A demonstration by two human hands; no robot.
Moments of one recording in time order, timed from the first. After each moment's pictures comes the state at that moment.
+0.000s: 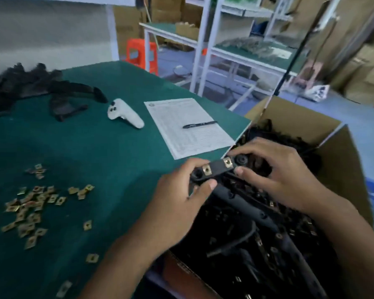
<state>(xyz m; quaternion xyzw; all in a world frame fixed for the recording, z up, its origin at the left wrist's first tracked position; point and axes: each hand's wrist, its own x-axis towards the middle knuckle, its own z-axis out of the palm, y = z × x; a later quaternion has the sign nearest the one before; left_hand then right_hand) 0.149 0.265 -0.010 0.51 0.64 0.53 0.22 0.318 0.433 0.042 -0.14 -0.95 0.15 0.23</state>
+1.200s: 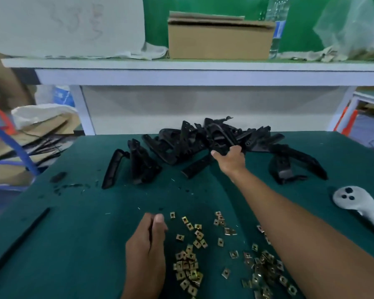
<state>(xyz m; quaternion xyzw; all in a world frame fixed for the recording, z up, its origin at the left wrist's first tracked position) -0.057 -0.005 -0.066 -0.02 0.79 0.59 -0.17 -0.247 0.216 -0.016 -0.18 -0.84 0.50 0.07</state>
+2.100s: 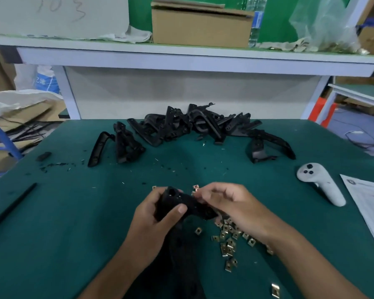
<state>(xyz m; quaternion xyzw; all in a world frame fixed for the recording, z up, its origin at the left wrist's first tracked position) -0.021 0.015 -0.042 0.15 0.69 0.70 -0.02 -0.017 0.228 -0.001 0.09 -0.81 0.57 -0.09</state>
